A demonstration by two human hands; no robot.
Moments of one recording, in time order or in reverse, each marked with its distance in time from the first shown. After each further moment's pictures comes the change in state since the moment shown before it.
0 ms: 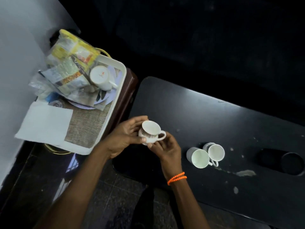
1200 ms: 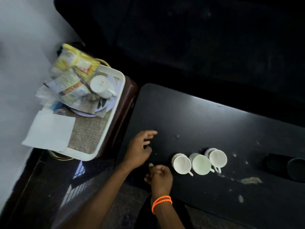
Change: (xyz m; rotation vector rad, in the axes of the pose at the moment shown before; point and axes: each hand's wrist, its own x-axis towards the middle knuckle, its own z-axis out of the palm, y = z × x) left_hand 0.025 -0.052 0.058 0.484 0.263 0.175; right_hand -0.039 0.059 -0.008 -0.135 0.543 0.440
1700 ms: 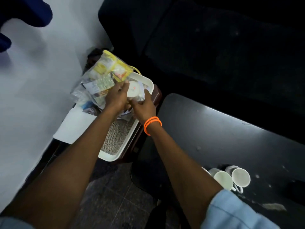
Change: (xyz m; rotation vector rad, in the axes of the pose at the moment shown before) left_hand 0.086 0.068 -0.202 -0.137 0.496 -0.237; right_hand -0.032 -0.160 0.230 -0.547 -0.582 -0.650
